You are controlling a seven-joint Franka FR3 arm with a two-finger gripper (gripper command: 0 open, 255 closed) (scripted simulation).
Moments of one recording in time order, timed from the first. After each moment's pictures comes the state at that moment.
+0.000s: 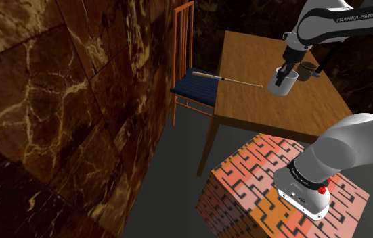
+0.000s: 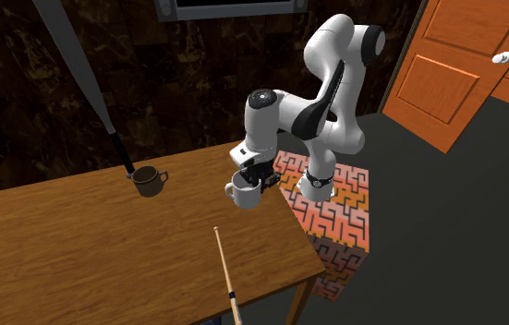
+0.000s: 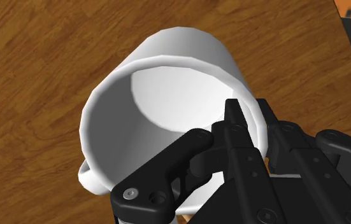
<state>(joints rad) -0.13 -0.58 -0.34 -2.58 -0.24 1.97 -0.44</state>
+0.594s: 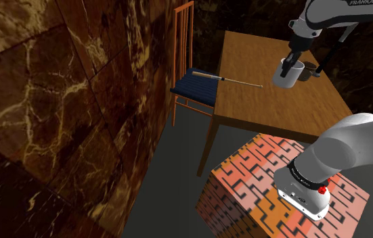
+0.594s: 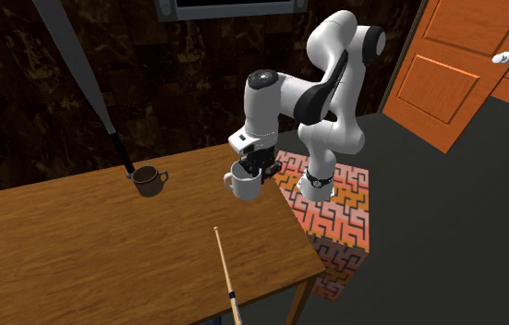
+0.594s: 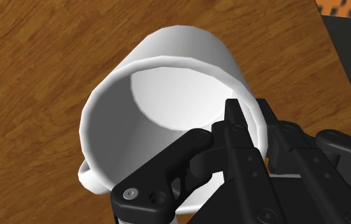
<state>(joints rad) -0.13 -0.61 -0.32 -2.48 -0.22 1.85 -0.44</state>
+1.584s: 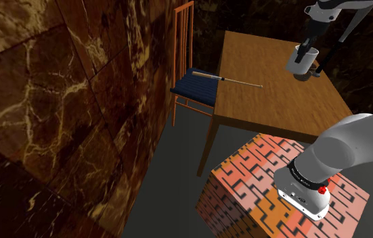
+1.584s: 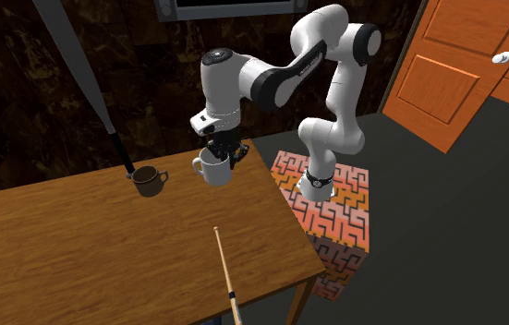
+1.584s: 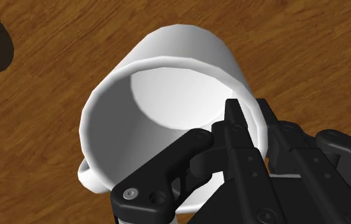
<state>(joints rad) -0.15 -0.43 -0.48 -2.22 -0.24 1.79 -0.65</state>
